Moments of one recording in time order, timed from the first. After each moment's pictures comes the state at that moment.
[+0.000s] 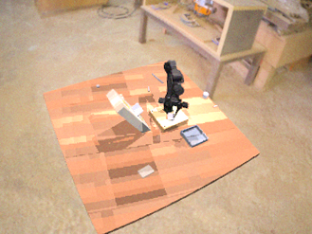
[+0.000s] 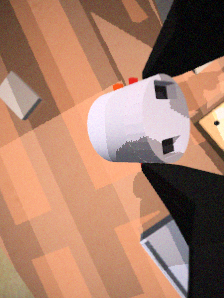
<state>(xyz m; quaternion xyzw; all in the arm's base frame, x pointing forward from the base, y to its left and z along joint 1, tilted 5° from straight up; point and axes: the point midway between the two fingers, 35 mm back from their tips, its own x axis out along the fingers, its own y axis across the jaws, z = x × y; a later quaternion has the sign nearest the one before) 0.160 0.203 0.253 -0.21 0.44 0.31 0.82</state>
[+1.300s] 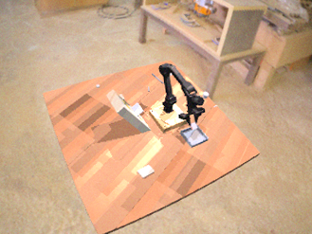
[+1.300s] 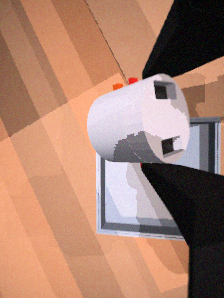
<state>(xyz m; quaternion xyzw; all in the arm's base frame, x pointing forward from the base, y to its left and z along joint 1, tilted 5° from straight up) 0.027 0.277 0.144 -0.36 0.36 0.55 0.66</state>
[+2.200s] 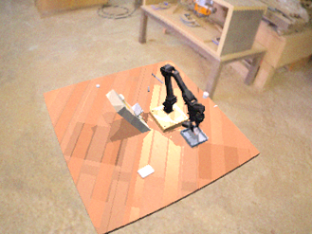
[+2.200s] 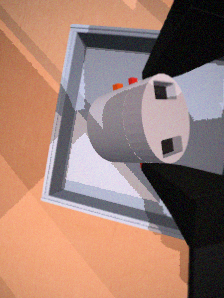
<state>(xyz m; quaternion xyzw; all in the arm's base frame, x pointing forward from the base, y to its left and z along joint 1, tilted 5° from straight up) -0.019 0.272 0.047 -0.39 0.33 0.61 0.60</state>
